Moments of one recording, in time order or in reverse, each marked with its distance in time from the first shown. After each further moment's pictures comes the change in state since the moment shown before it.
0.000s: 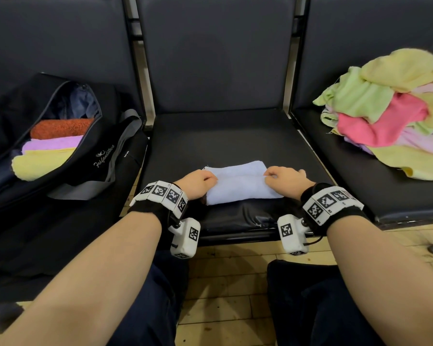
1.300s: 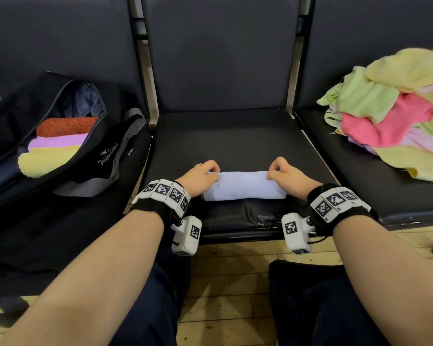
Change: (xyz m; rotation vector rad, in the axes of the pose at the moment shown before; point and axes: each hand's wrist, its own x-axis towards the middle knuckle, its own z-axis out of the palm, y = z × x) left_hand -0.008 0.010 -0.005 -0.107 0.069 -0.067; right_hand 0.002 0.008 0.002 0.478 -0.010 -0.059
